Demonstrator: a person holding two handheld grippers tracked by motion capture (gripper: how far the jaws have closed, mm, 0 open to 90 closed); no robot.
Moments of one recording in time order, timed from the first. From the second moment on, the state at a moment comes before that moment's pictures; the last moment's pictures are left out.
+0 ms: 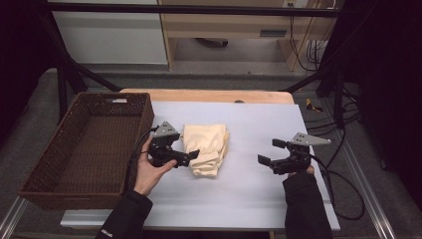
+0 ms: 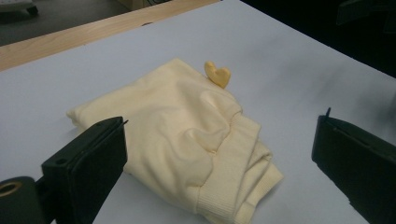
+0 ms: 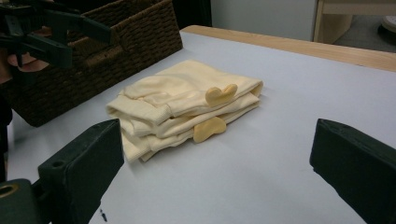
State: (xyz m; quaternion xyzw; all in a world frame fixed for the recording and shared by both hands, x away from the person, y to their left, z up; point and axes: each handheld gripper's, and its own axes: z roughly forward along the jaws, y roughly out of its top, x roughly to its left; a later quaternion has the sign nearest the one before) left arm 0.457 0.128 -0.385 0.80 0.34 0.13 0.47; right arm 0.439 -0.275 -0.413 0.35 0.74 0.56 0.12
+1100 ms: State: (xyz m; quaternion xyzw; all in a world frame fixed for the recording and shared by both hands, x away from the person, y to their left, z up) left arm 0.491 0.121 -0.412 0.81 0.37 0.11 0.45; right arm 0.440 -0.275 -0.413 0.35 0.74 0.56 0.12
